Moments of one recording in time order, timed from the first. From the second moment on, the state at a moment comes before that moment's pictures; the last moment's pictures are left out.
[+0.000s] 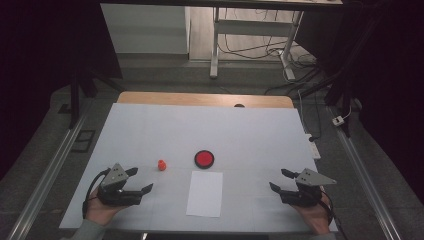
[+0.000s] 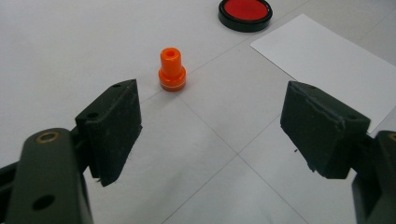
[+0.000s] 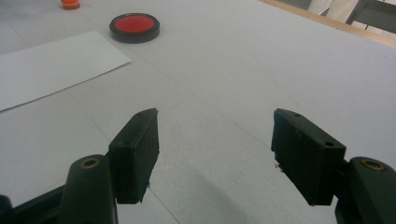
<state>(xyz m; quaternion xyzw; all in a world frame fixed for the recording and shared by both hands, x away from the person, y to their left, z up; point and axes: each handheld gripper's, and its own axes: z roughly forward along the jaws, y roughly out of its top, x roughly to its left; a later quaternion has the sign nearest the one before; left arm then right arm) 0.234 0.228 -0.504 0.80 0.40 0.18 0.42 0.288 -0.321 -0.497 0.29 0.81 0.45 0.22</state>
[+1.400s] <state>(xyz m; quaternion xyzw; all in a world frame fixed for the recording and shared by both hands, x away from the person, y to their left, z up) 0.302 0.194 -0.478 0.82 0.39 0.16 0.38 0.288 -0.308 -0.497 0.28 0.82 0.46 0.21</state>
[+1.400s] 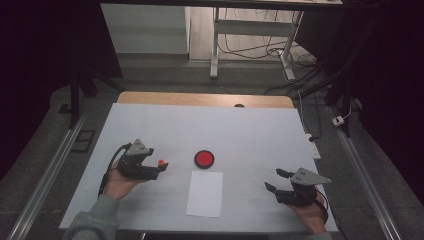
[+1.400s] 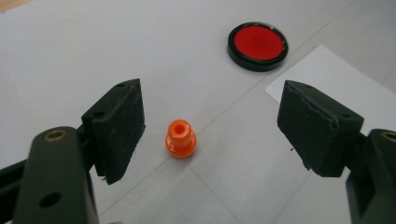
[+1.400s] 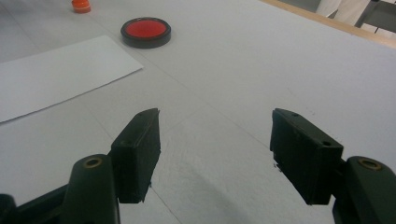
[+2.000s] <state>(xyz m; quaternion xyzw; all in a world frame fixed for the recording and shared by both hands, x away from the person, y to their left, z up) 0.321 0.190 -0.510 0.82 0.41 0.15 0.37 0.289 -0.306 -0.501 0.28 0.82 0.45 0.21</state>
